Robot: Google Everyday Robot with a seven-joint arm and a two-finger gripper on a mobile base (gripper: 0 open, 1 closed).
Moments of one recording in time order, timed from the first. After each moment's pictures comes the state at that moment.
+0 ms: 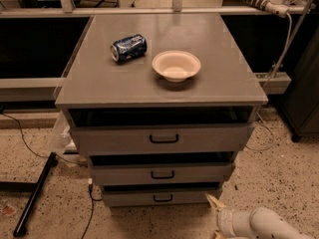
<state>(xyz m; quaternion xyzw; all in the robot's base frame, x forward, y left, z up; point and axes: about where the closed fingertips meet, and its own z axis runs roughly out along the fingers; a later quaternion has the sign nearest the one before) 0.428 -0.199 0.332 -0.64 0.67 0.10 0.36</state>
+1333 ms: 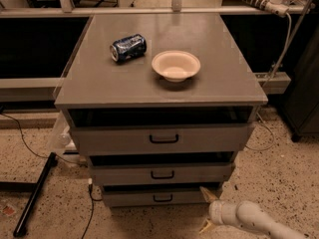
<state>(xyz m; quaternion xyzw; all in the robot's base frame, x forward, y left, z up) 0.493 -0.197 0.250 -0.63 0.67 0.08 0.38</state>
